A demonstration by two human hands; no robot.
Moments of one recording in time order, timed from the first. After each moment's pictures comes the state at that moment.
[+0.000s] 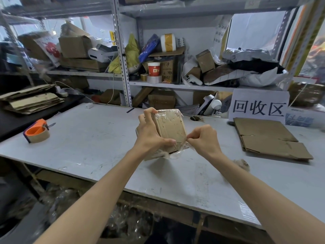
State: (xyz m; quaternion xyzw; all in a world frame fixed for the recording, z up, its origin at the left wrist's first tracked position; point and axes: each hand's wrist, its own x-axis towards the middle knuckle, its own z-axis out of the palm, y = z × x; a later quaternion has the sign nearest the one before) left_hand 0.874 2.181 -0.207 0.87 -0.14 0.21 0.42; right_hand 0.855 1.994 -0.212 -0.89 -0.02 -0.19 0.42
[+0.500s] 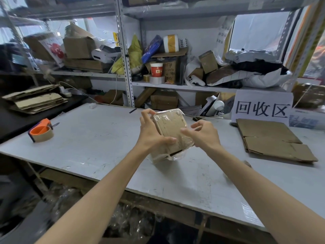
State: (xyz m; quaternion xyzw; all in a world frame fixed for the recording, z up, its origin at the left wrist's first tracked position) left_hand 0.879 2.188 -0.207 0.84 -0.12 0.18 0.49; right_hand 0.863 2.006 -0.195 -0.87 0.07 -0.13 0.47
